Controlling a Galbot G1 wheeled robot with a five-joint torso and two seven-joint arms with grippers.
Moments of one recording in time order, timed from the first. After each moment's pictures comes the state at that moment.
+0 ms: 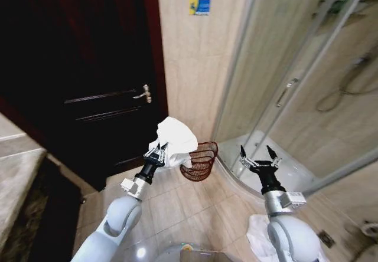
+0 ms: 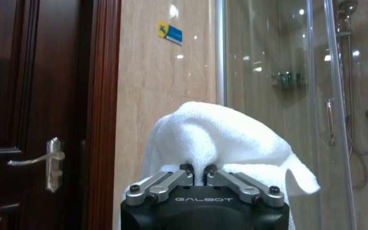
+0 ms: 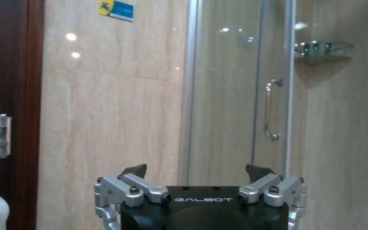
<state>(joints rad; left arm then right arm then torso) 1.45 -1.15 -0.38 -2.18 -0.29 -0.12 0.01 -1.61 1.42 0.63 2.36 0.13 -0.11 0.04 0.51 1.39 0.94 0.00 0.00</state>
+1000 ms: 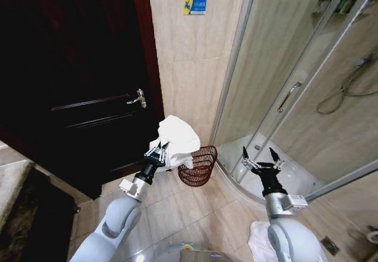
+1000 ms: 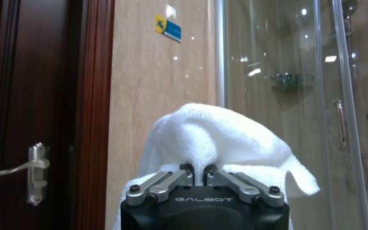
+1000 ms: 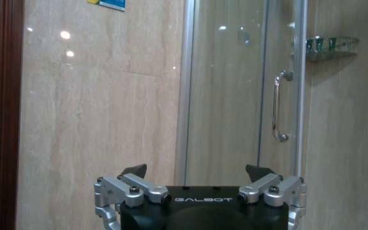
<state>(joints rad) 1.45 -1.15 -0.37 -2.20 -0.29 -0.12 0.03 -1.64 1.43 0.64 2.35 0.13 -0.08 0.05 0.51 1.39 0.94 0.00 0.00</state>
